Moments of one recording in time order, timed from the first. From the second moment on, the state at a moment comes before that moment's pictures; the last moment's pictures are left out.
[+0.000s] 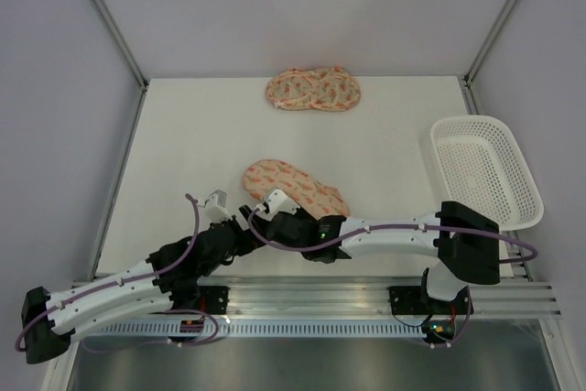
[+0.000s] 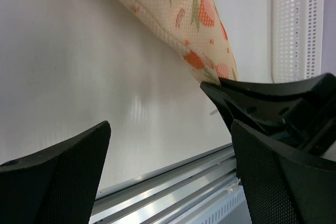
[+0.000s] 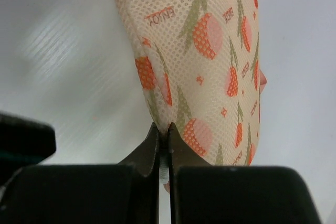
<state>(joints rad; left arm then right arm) -1.08 0.52 0.29 -0.31 -0.43 -1.21 1.30 1.64 1.03 -0.39 0.67 0.24</state>
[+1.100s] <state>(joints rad) -1.09 1.33 0.36 0.32 -0.30 -1.49 1.29 0.52 0.44 -0.31 0.77 0.86</state>
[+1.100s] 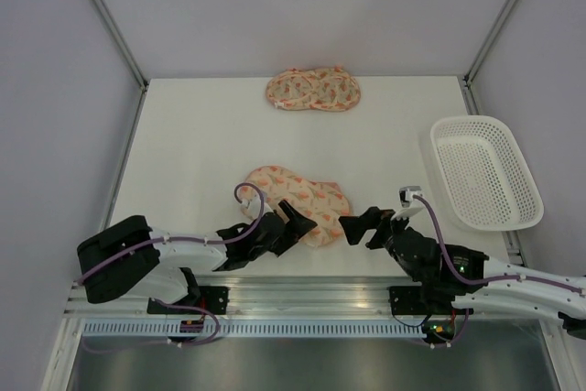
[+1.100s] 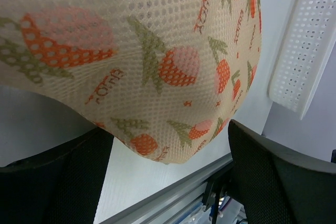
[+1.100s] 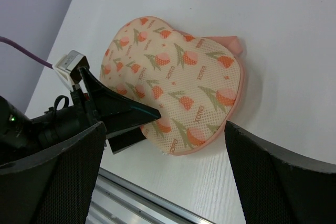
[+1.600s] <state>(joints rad) -1.09 1.53 0.37 0.50 -0.39 -1.52 1.29 0.58 0.40 -0.29 0.57 0.83</state>
